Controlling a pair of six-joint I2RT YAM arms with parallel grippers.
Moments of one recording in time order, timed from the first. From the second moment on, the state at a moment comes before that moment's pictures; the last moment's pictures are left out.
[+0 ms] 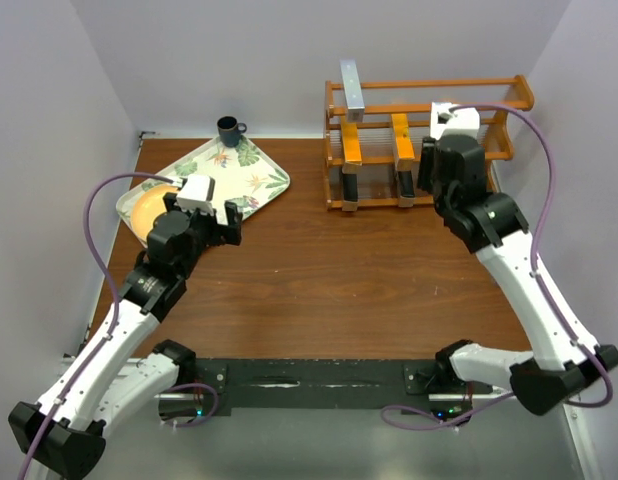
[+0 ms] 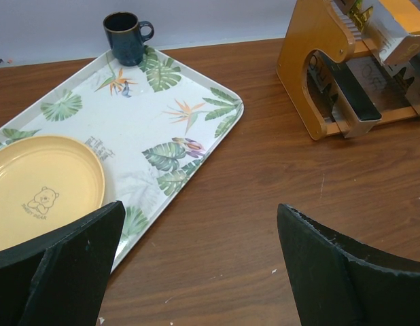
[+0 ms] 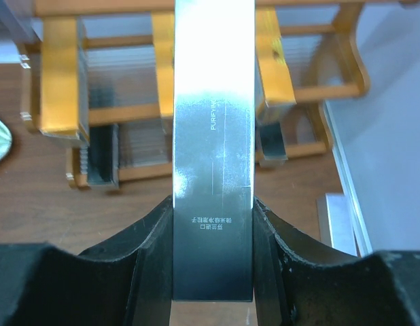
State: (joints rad) left arm -0.42 0.79 0.77 -0.20 -0.21 -0.10; right arm 0.44 1.20 1.47 -0.68 0.59 0.13
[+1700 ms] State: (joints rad) left arm -0.42 0.91 0.77 -0.20 -0.19 -0.10; right arm 0.12 2.02 2.28 -0.66 -0.05 0.11
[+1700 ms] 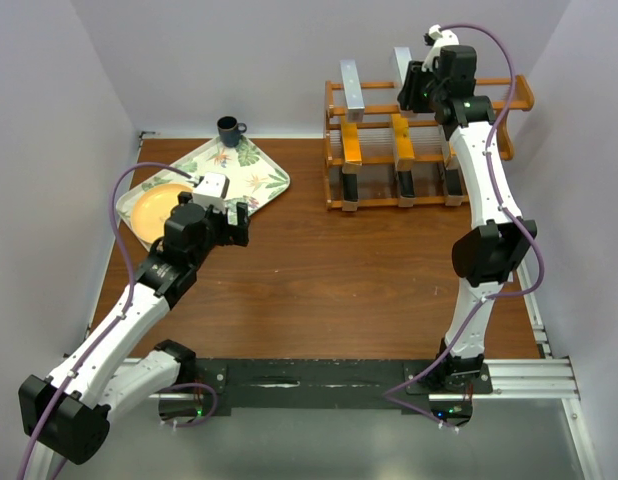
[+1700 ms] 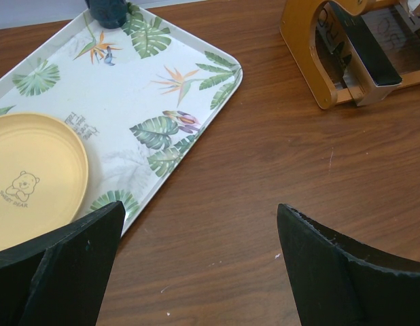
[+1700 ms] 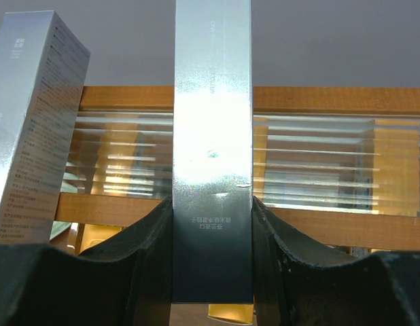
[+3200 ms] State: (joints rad) left arm -0.42 0.90 0.77 -0.20 -0.18 -0.10; right arm 0.16 1.94 2.18 -0.62 0.01 0.15
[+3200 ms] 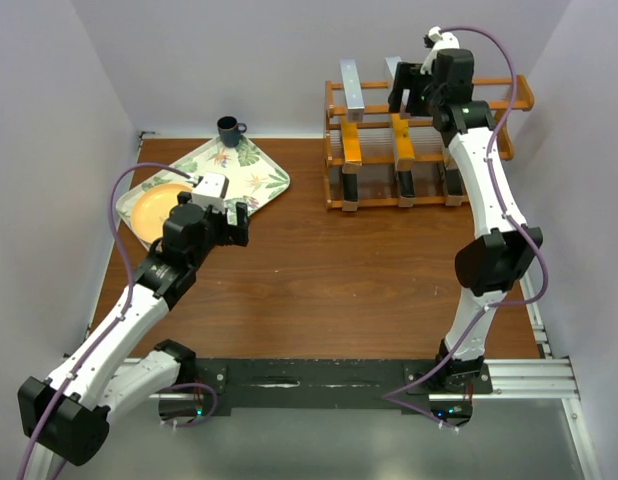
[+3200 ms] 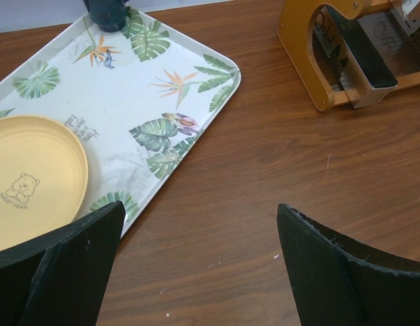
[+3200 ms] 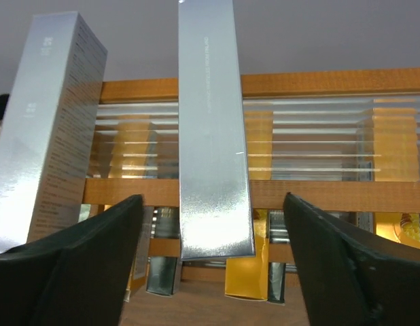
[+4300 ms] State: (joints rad) left arm -0.55 0.62 0.75 -0.20 -0.22 -0.07; right arm -0.01 1.05 0.87 -0.56 0.41 0.39
